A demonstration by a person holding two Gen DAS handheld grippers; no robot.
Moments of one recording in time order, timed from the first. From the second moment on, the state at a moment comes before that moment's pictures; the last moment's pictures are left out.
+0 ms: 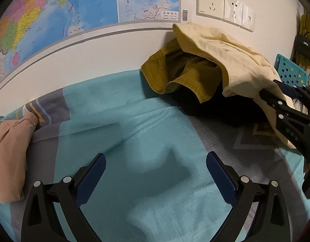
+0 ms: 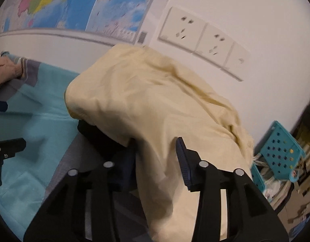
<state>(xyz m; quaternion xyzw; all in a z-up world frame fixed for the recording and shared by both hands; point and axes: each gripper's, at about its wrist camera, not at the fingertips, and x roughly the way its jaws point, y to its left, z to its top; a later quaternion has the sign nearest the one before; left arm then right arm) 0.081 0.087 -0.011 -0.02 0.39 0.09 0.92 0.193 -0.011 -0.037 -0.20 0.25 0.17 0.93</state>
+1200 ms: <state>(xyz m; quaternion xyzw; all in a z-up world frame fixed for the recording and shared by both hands) 0.093 -0.082 0.127 0.07 0.06 -0.34 0.93 -0.004 -0.233 0.335 -0.04 -0.05 0.21 0.98</state>
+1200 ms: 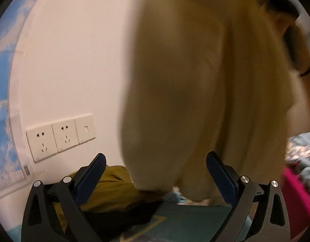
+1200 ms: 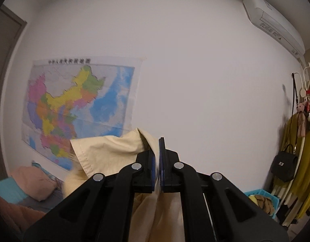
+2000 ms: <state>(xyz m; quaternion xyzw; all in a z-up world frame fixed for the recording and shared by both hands) 0.005 -0.034 0.256 0.05 -0.05 -0.33 0.94 -0.164 -0.285 0.375 0.01 -0.13 0.25 0.96</state>
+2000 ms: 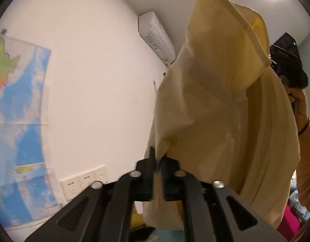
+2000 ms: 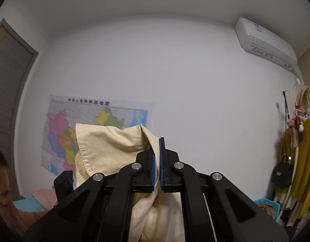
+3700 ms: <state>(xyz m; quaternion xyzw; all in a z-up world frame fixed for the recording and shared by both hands) -0.014 0.273 0.099 -0.09 0.35 0.10 0.93 0.221 0.028 0.130 0.05 0.32 0.45 0.83</state>
